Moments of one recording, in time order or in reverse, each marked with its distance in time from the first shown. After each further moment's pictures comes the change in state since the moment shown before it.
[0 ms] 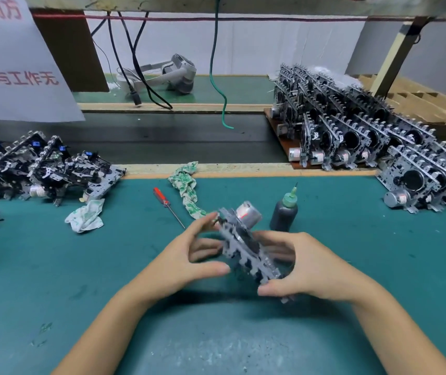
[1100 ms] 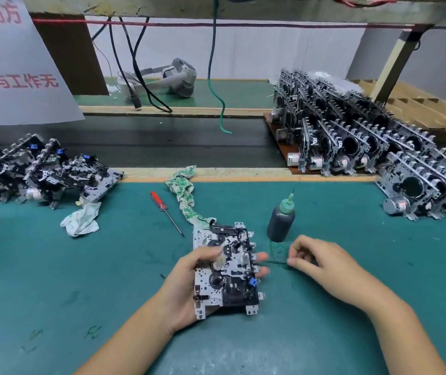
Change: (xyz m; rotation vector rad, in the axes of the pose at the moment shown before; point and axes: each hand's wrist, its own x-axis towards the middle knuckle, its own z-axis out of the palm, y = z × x) left_hand 0.009 -0.017 0.030 -0.930 -0.202 -0.248; right_hand -0.008 0.053 -0.029 -0.486 0.172 0.203
